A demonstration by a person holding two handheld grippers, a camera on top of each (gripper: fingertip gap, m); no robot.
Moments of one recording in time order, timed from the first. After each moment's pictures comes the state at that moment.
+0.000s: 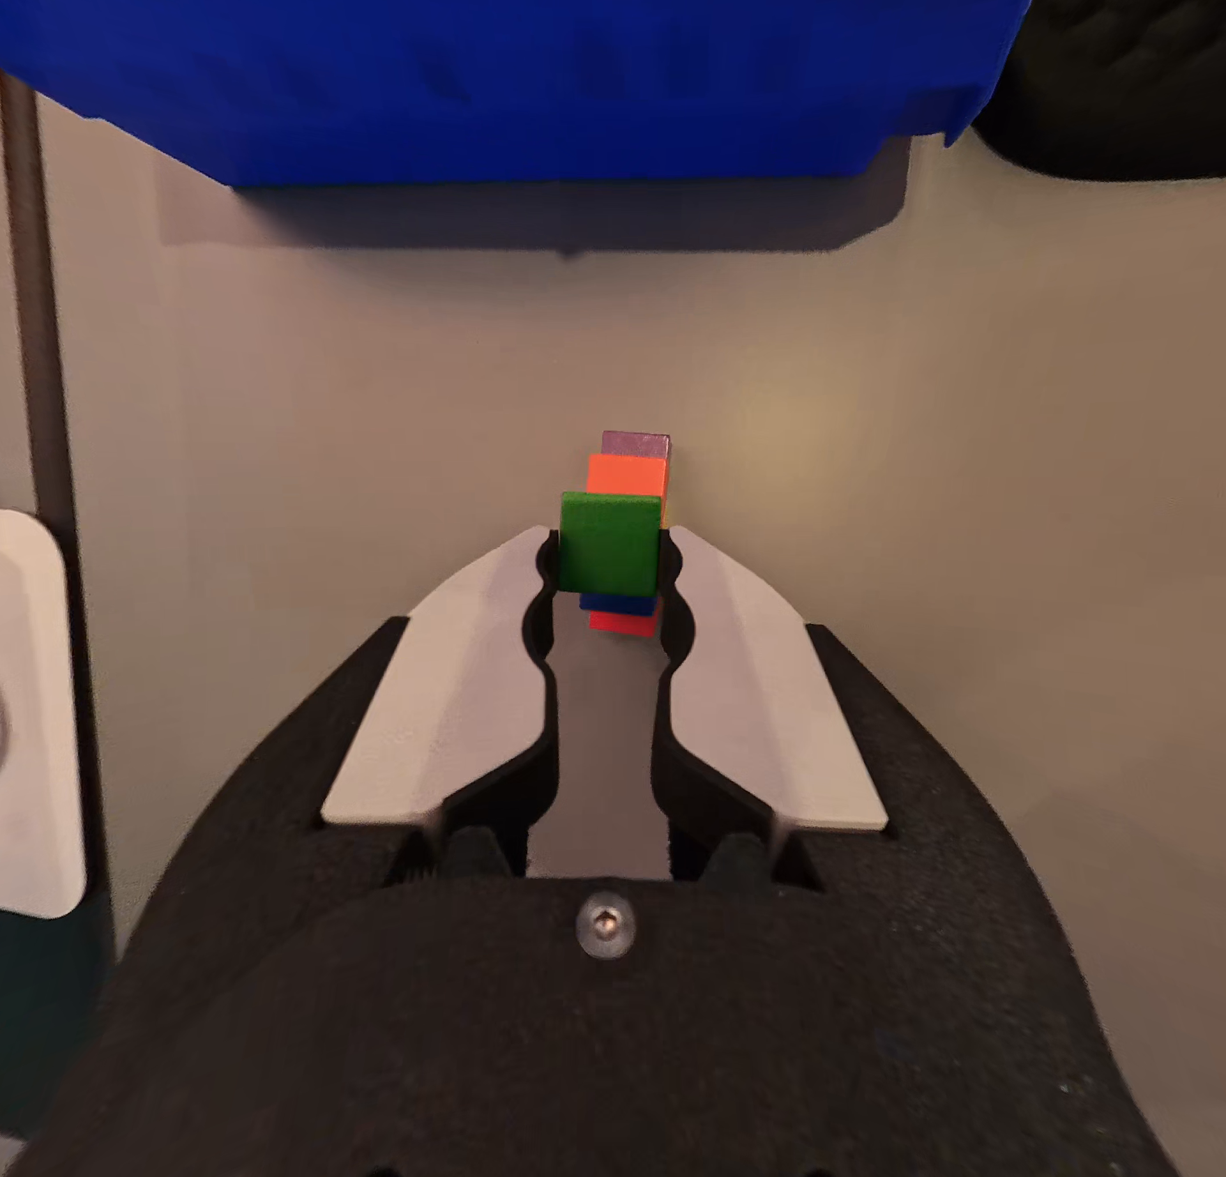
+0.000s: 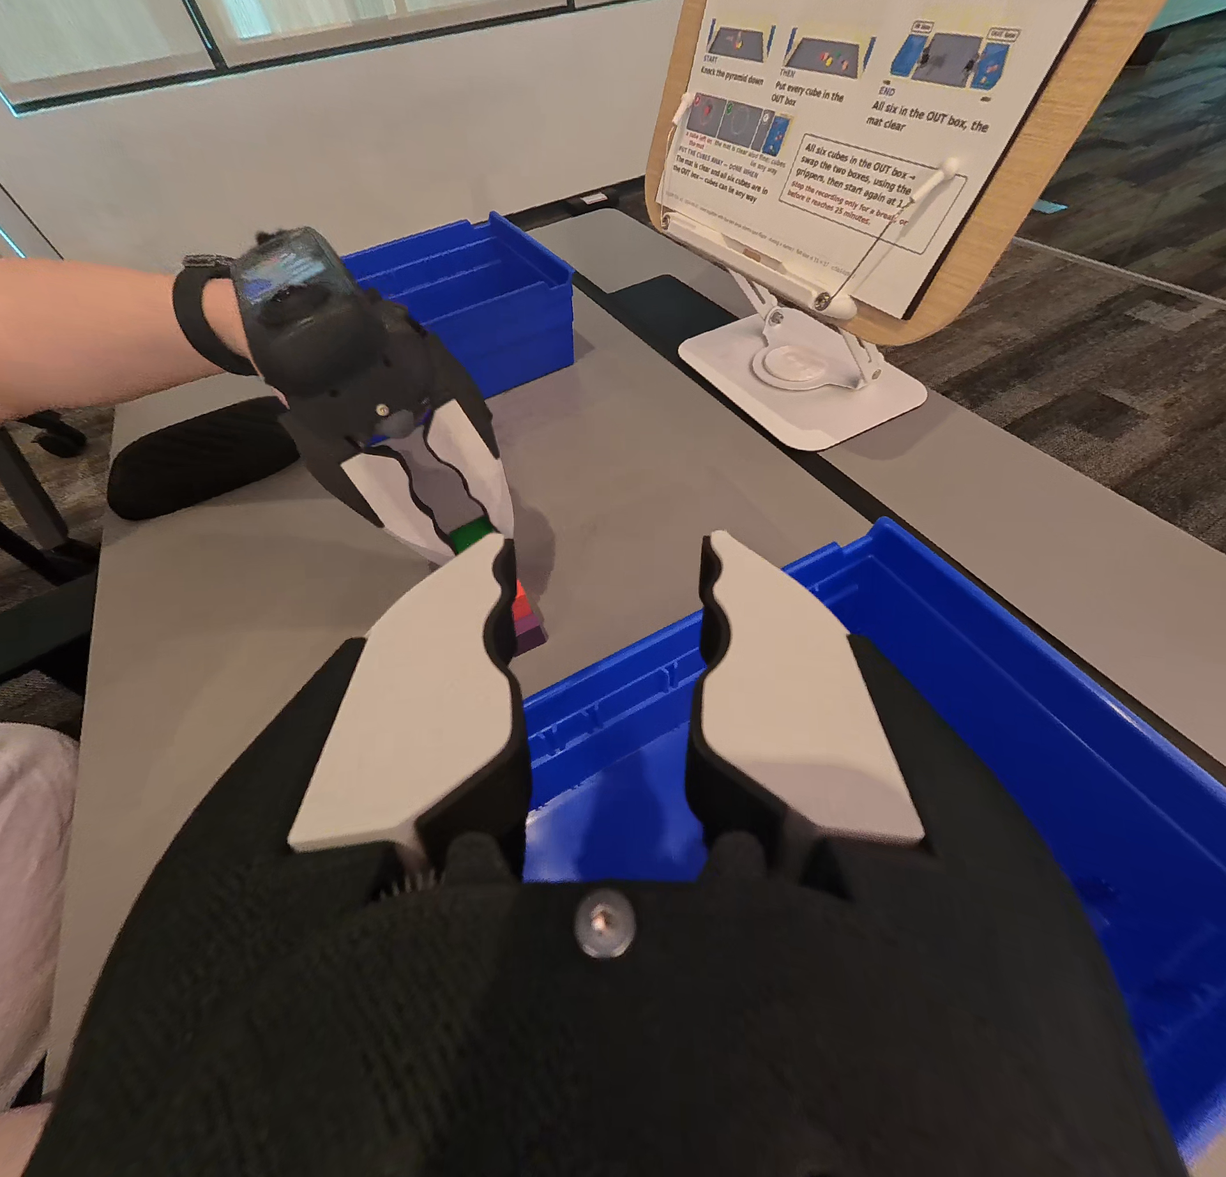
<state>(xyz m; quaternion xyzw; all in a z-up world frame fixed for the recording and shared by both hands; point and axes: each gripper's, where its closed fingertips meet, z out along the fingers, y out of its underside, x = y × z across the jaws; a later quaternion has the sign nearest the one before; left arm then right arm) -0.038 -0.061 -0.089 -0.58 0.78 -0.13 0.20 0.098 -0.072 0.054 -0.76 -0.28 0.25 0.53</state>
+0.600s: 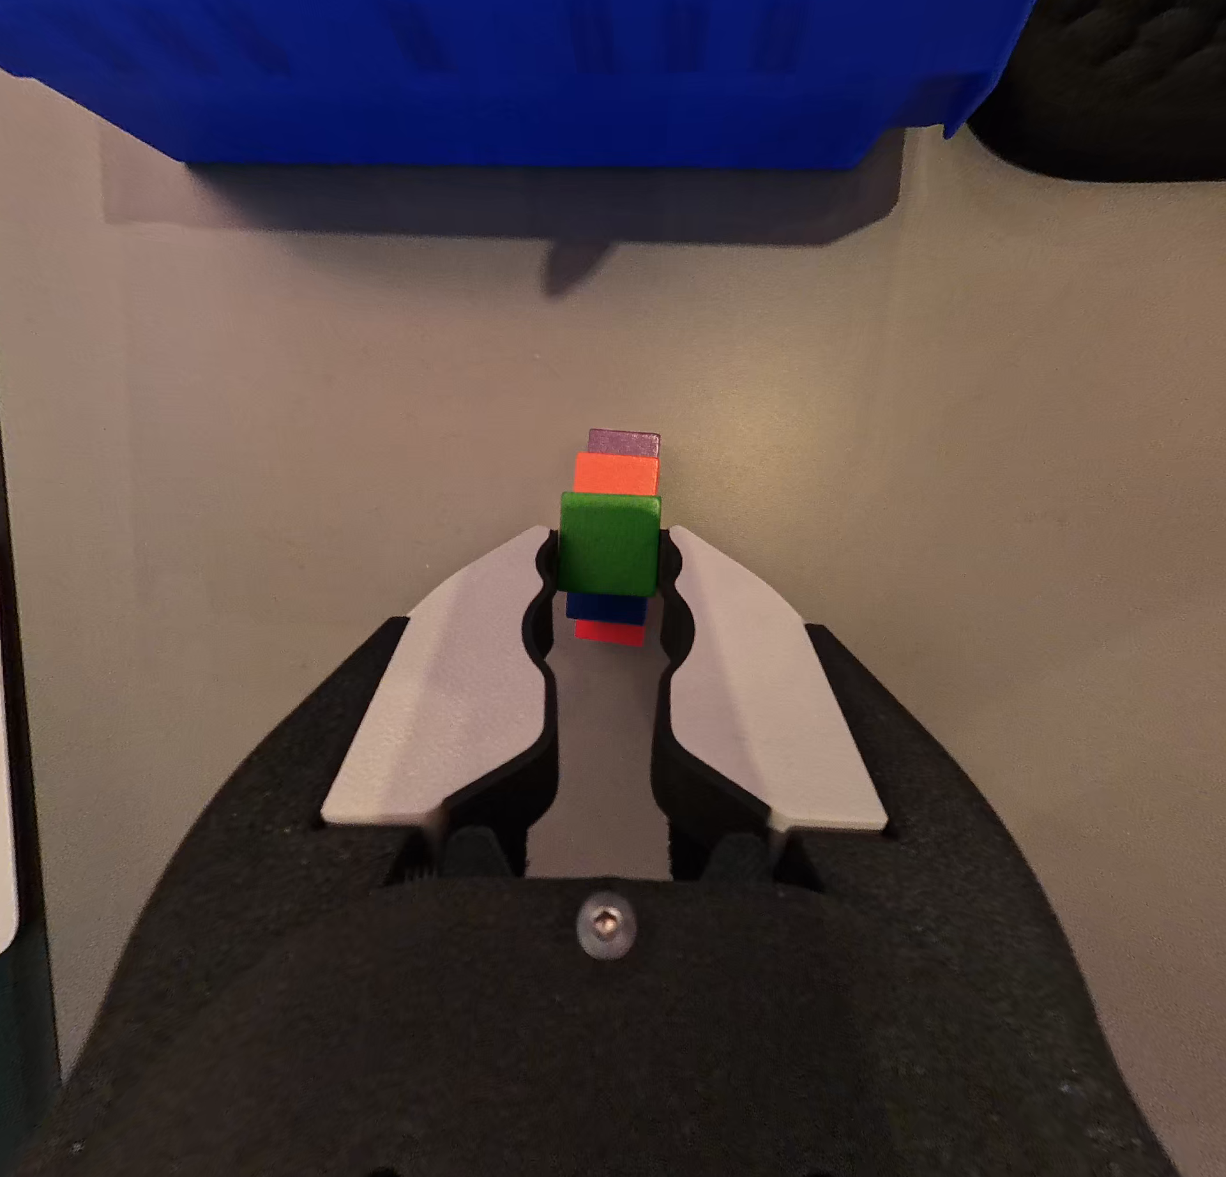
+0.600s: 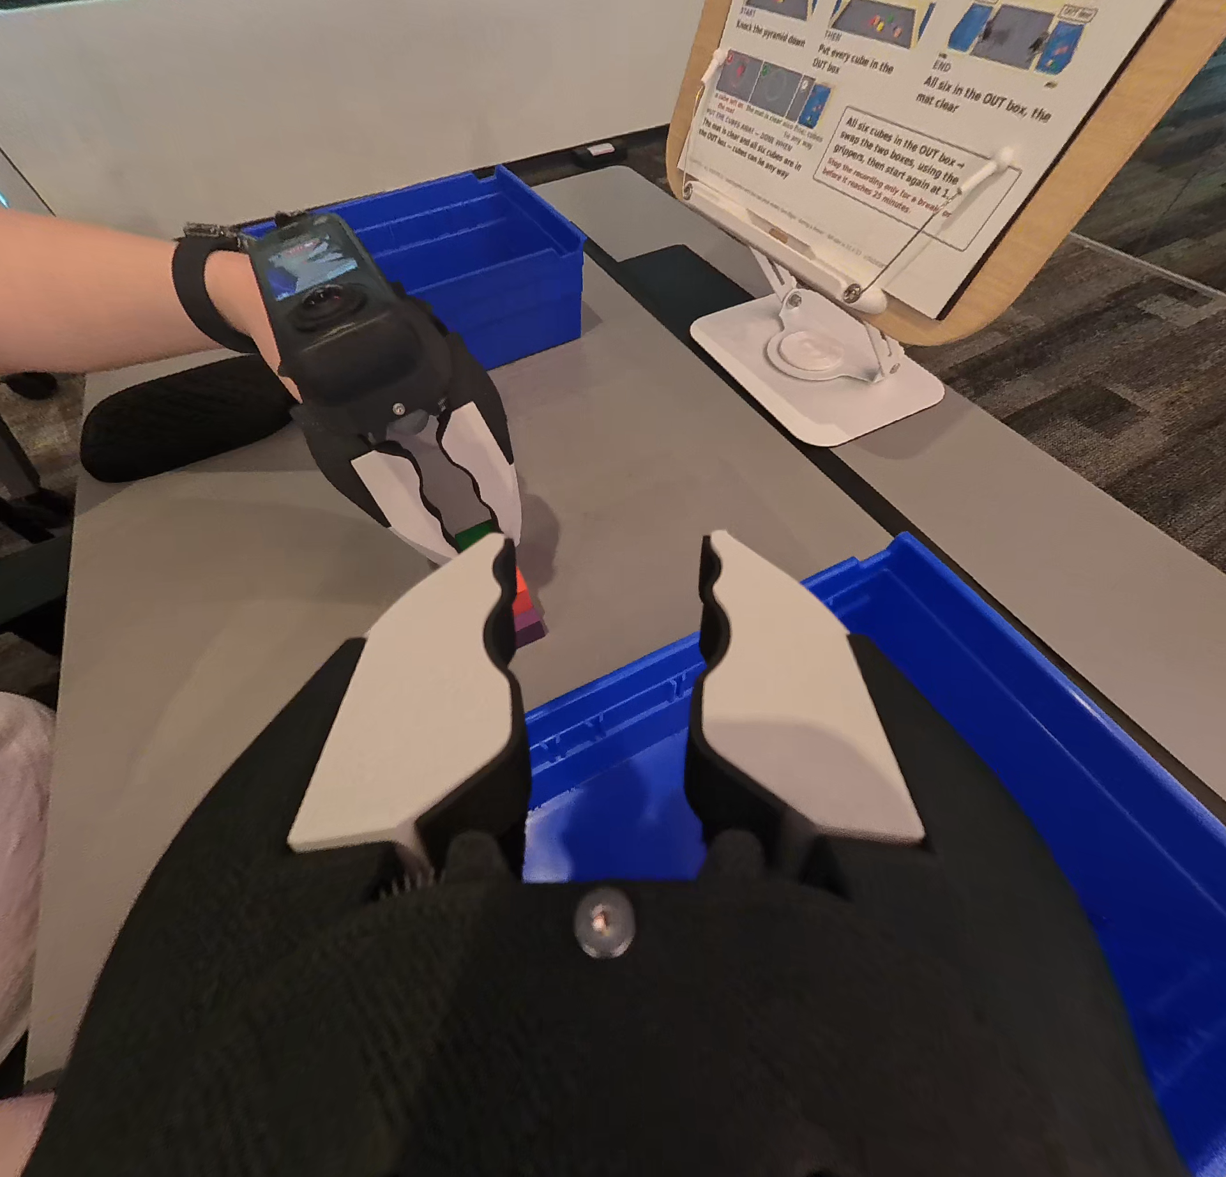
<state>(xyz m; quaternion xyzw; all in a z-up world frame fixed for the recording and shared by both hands) -0.036 -0.059 -0.099 -0.59 0.78 -0.15 0.18 0.084 -0.065 0.050 -0.77 -0.31 0.23 0.51</state>
